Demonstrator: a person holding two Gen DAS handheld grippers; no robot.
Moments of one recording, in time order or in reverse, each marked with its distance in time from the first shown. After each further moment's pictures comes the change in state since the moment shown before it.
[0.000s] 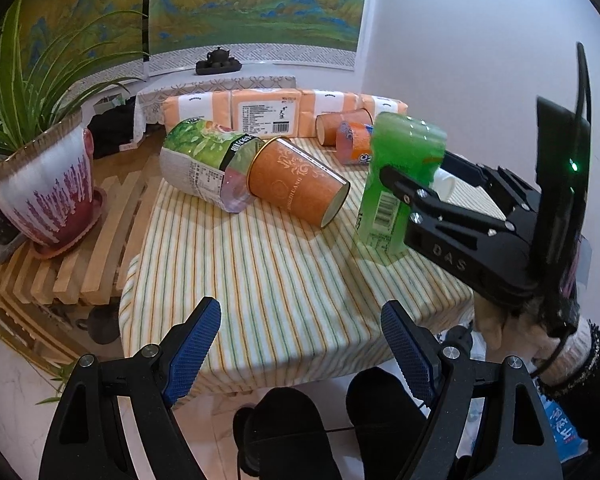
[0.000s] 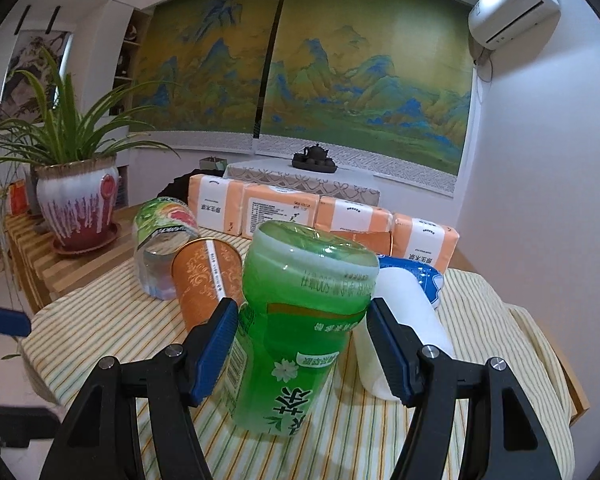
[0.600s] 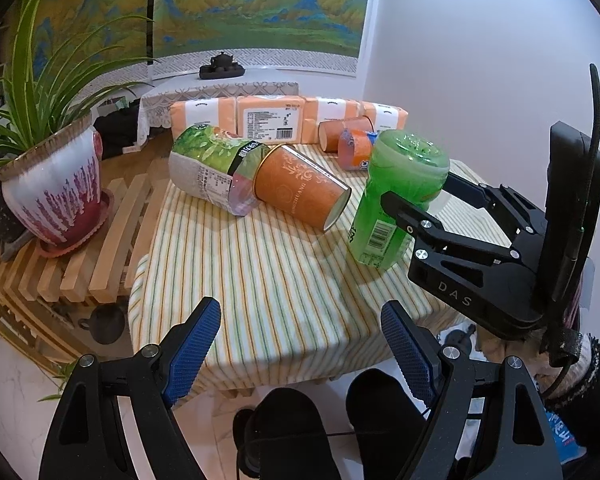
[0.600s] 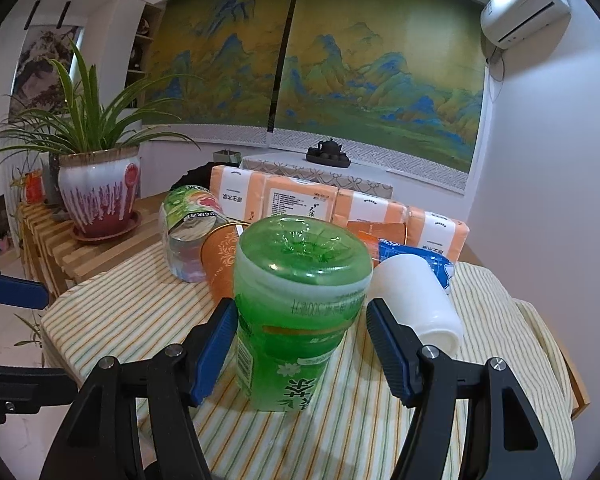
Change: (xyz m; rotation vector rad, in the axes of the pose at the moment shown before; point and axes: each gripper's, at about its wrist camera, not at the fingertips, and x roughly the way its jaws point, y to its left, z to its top) left arm -0.012 0.002 -0.002 -0.011 -0.020 0.003; right arm -0.016 0.013 -0.006 -0.020 0.023 0.036
